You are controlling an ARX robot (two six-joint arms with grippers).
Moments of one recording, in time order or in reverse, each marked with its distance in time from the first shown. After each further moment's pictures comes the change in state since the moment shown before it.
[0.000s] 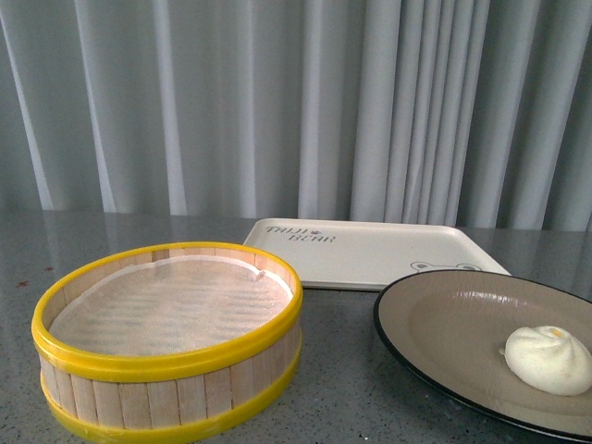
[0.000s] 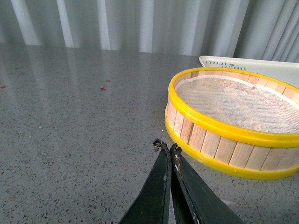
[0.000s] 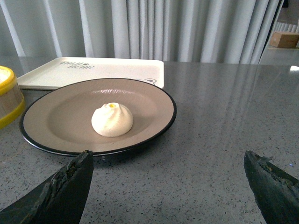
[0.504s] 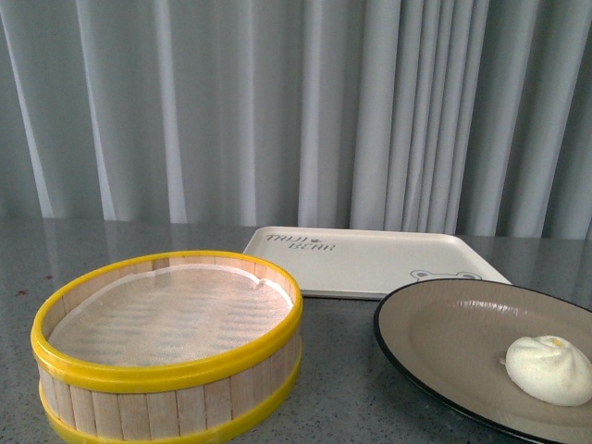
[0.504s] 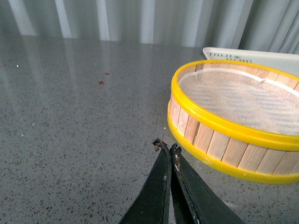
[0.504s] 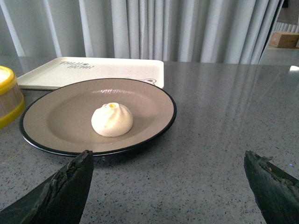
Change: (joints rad) left arm 0.000 0.251 0.025 0.193 0.000 0.000; right arm 0.000 0.000 0.000 0.000 0.000 0.000
